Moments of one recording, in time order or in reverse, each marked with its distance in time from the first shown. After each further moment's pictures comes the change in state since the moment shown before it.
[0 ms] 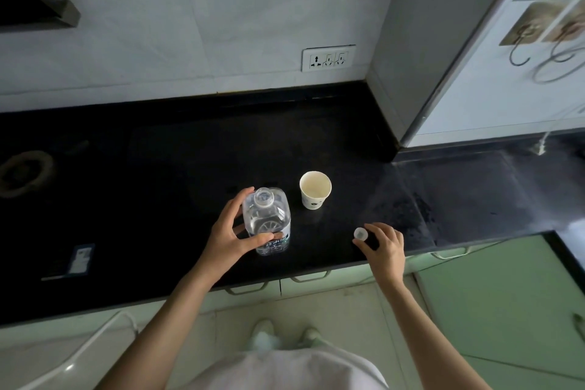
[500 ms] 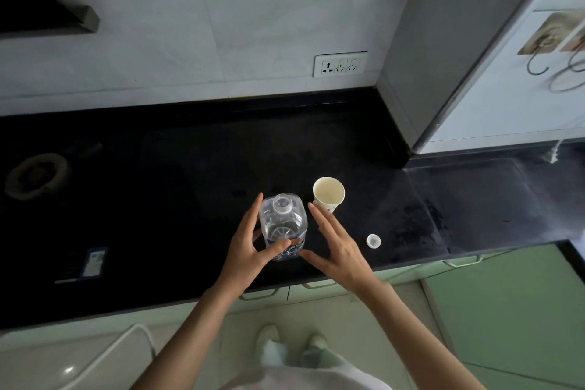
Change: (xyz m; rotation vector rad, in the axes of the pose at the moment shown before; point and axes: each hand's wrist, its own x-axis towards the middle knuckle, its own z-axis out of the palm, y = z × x) left_hand -0.009 -0.007 0.005 0.050 0.026 0.014; right_hand -0.019 -0.141 -0.012 0.274 -0.450 -0.535
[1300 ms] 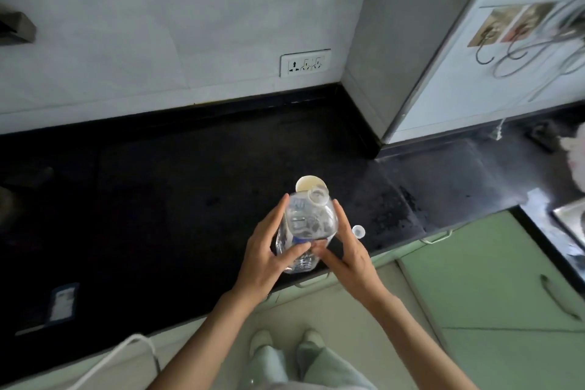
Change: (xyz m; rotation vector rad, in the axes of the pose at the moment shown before) left_hand 0.008 0.025 0.027 -0.072 -0.130 0.192; right_hand -0.029 -0.033 -0.016 0.193 0.217 0.243
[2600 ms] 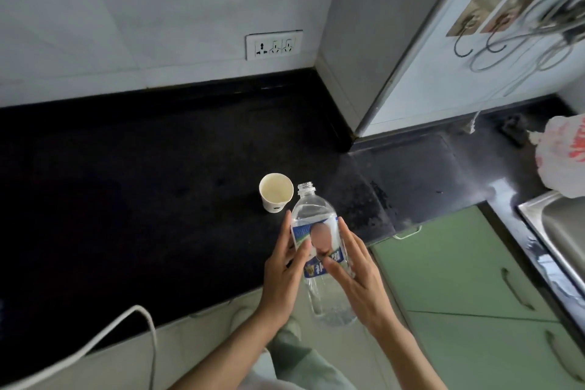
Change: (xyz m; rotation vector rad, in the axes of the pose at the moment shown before) left_hand 0.004 -0.003 0.105 -0.343 0.034 -0.313; right_hand -0.026 0.014 -0.056 0.020 0.109 0.213
